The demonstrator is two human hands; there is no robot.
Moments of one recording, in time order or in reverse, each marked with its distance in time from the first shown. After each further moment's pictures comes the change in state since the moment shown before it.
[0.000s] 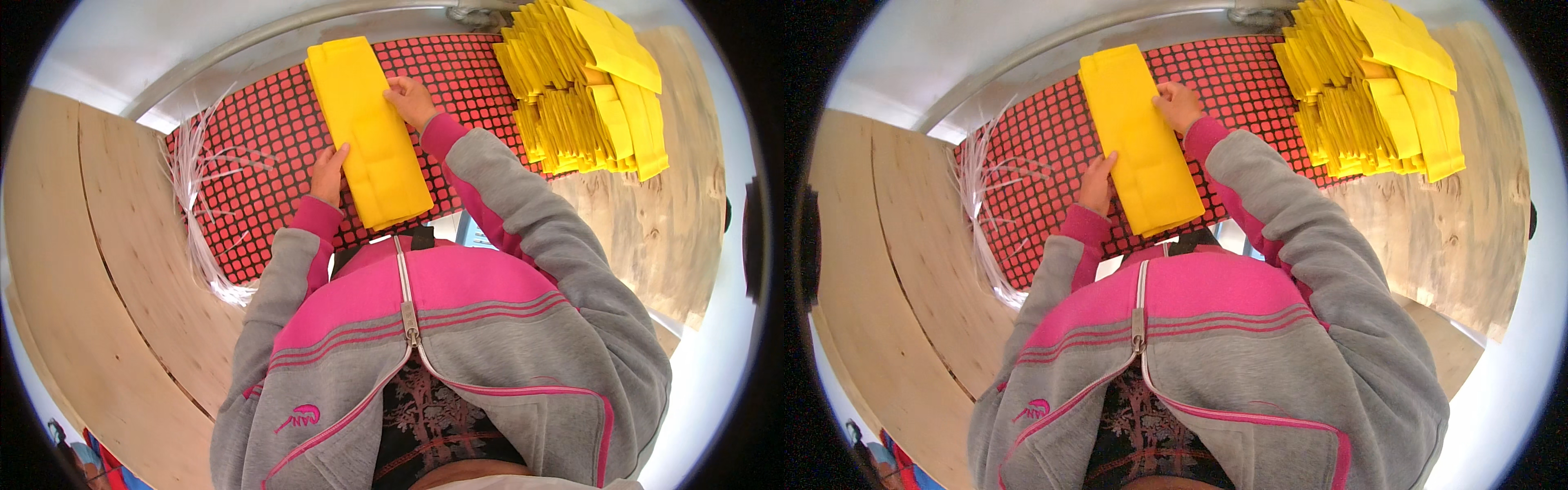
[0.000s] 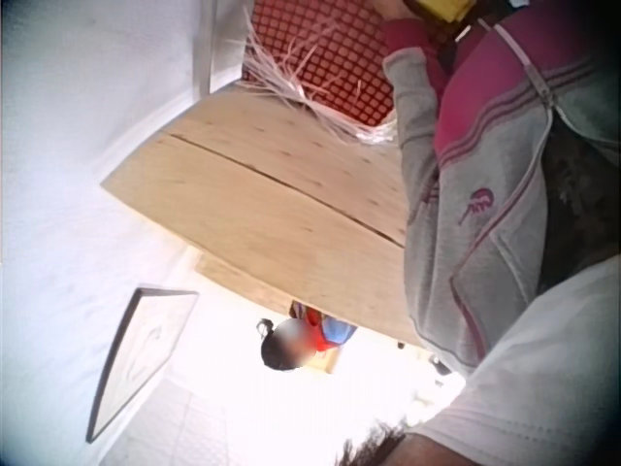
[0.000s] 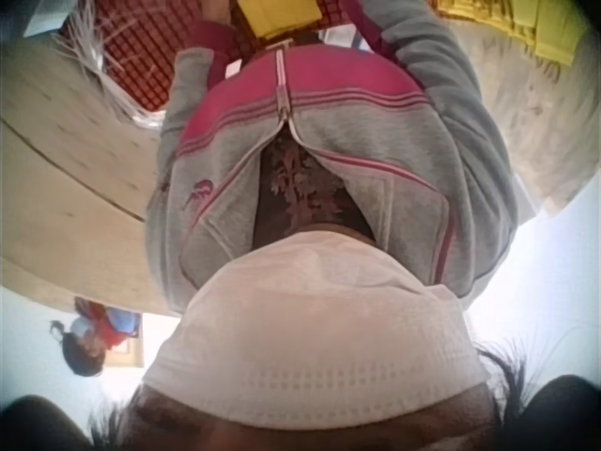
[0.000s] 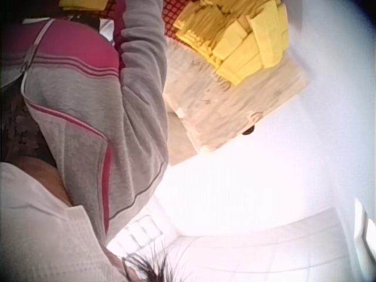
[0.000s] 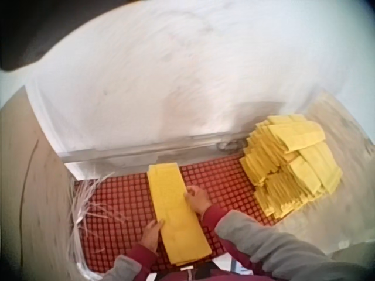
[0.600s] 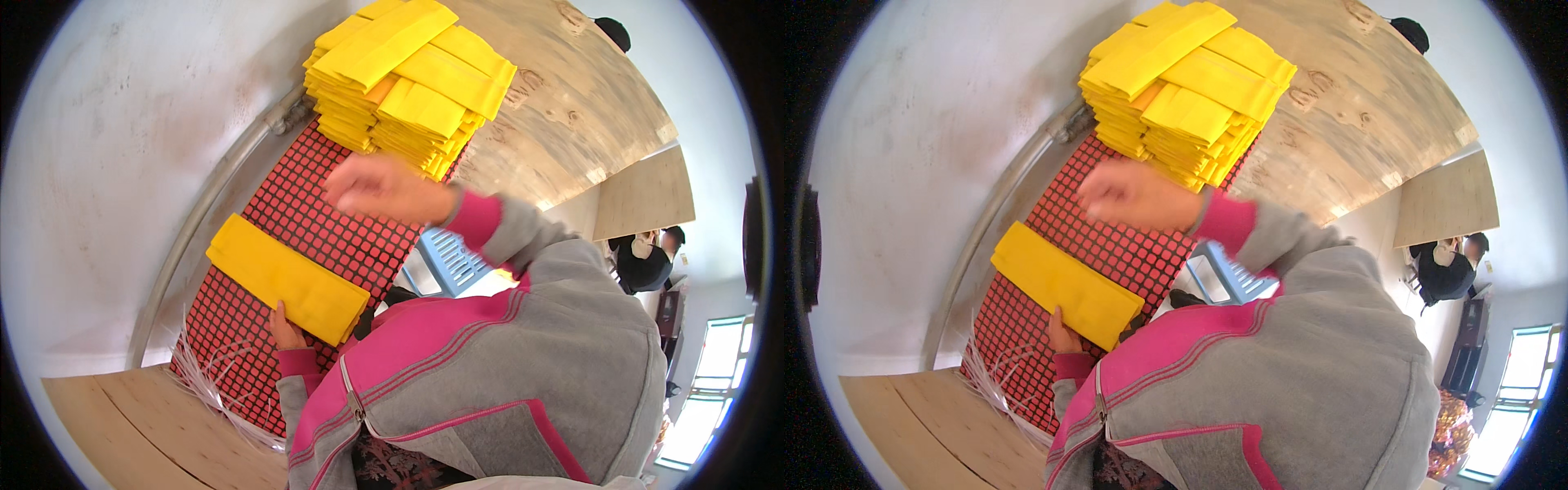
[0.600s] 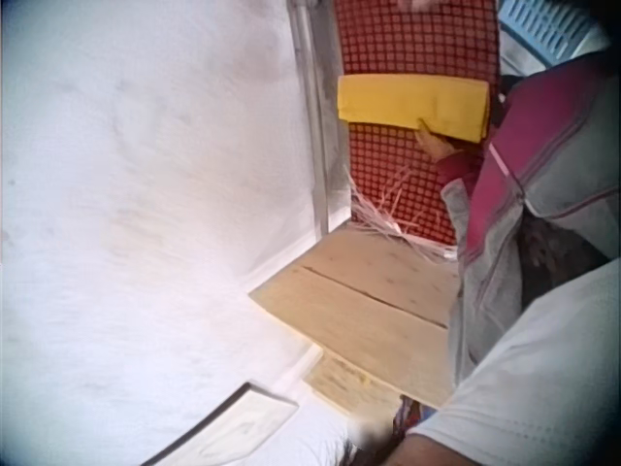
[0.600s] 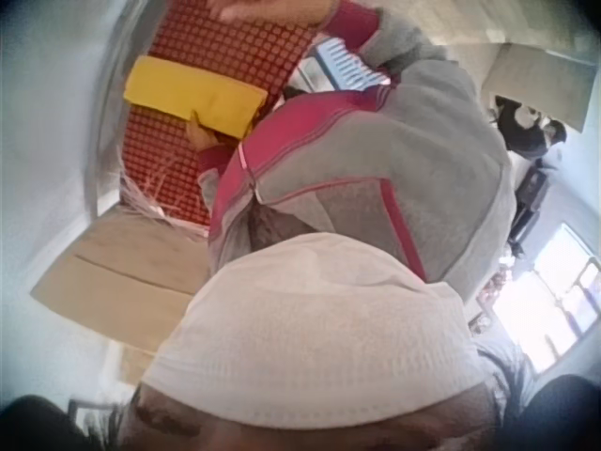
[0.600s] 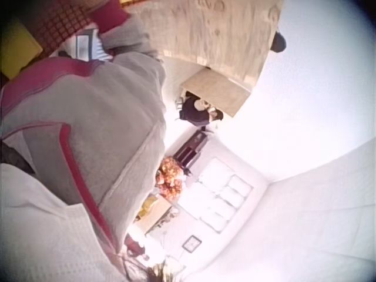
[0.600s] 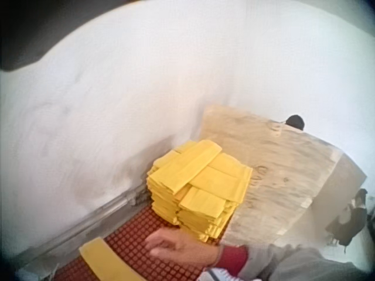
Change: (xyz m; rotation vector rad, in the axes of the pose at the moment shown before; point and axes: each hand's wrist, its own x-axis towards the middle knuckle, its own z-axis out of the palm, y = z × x) left_hand 0.005 0.000 0.002 -0.011 -0.104 0.018; right_hand -0.159 -0.204 -0.205 -0.016 -0.051 -0.426
